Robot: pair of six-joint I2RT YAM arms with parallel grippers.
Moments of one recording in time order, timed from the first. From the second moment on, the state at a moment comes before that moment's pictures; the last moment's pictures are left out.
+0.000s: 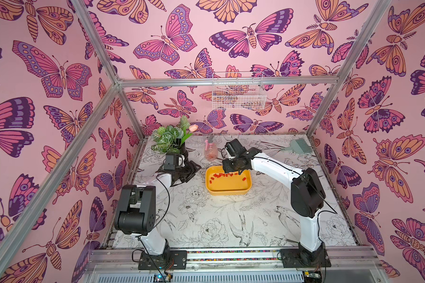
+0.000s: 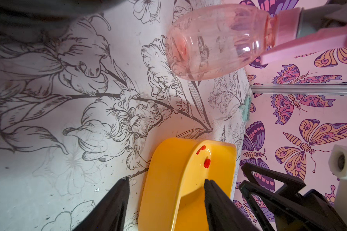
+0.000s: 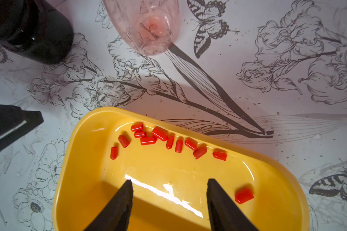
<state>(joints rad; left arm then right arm) -0.09 1.68 0.92 -0.06 0.56 -0.79 0.75 2.04 1.70 -0.69 0.03 0.36</state>
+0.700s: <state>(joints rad) -0.11 1.67 0.92 -0.03 0.57 -0.79 0.77 2.21 1.81 -0.68 -0.08 0.34</state>
